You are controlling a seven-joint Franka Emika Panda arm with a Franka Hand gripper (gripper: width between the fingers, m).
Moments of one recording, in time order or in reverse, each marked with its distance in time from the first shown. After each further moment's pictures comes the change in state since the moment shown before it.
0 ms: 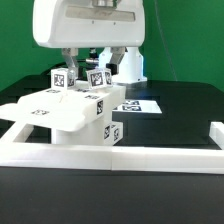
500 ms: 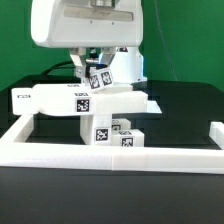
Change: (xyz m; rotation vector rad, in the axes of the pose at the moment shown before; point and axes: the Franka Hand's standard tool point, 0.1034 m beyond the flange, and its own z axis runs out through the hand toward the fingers) arm -0.002 0.002 0.000 -0.001 0.000 0.011
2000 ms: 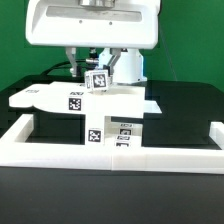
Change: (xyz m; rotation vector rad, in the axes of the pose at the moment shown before) arm -0.001 0.000 0.000 0.001 -0.001 0.569
